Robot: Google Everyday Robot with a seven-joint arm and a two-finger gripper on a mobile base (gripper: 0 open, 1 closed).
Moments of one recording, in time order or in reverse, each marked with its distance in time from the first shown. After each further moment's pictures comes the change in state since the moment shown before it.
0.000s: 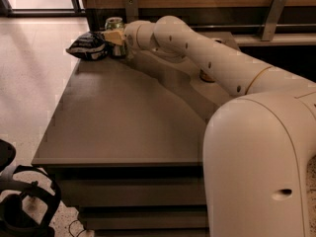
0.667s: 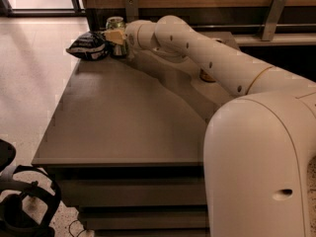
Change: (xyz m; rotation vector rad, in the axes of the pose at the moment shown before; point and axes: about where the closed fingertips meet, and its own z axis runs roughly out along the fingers) arm -0.001 -0.005 -0.003 0.008 -0.002 0.000
